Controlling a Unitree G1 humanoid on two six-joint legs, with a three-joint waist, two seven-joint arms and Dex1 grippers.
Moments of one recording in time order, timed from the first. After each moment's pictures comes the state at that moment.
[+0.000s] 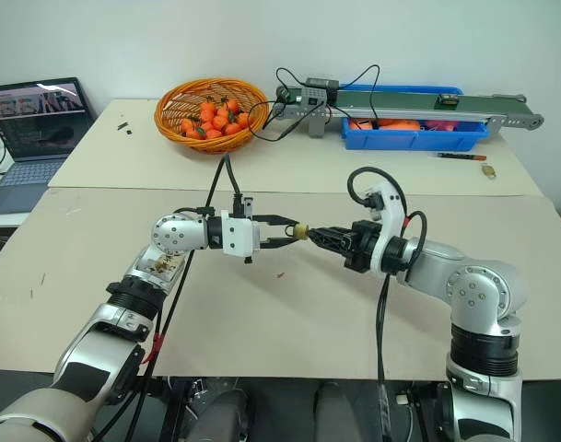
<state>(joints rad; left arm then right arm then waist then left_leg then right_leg) -0.79 0.35 -0.25 0.55 0.08 -0.64 -1.02 -0.51 -0.48 -0.24 -0.30 1.00 1.26 0.33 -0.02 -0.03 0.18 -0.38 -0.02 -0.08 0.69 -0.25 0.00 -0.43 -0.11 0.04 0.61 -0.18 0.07</state>
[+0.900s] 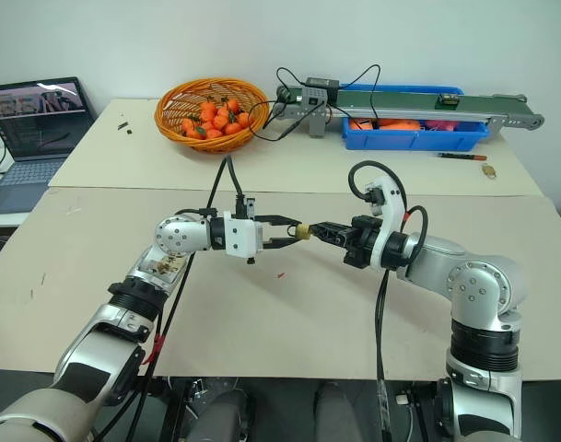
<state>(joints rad) -0.79 0.35 -0.27 0.55 0.08 -0.64 -0.99 -0.53 -0.50 -0.23 -0.29 0.99 1.24 0.36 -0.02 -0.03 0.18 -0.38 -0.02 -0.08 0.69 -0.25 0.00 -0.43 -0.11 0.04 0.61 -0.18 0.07</state>
